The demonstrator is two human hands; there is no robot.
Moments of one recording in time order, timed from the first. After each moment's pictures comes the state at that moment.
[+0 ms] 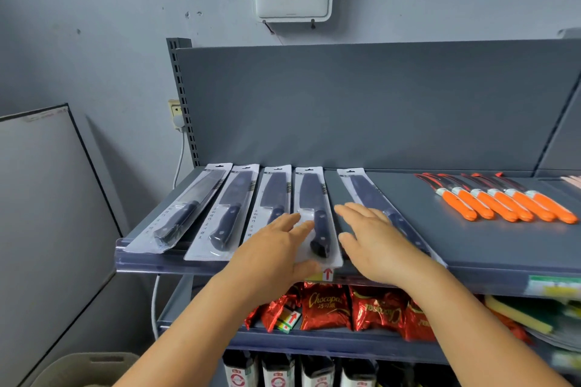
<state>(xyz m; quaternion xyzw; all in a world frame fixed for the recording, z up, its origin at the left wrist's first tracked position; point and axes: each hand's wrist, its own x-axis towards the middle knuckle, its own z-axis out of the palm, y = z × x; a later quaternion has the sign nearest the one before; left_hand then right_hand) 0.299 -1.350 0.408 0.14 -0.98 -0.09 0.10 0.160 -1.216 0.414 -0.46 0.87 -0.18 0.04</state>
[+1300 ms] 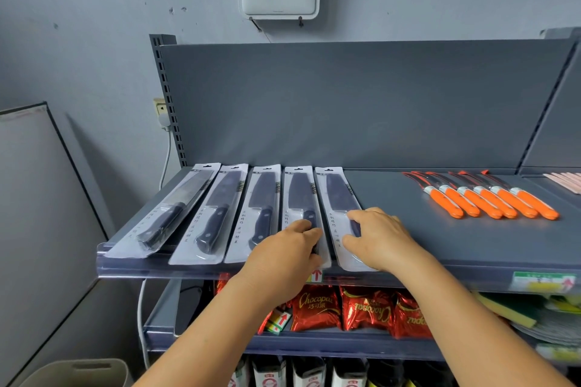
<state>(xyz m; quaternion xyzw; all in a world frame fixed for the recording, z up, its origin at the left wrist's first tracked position) 0.272 -1.322 0.411 0.15 -0.98 -0.10 0.08 0.141 -1.212 0.416 -0.35 0.93 -0.13 0.03</state>
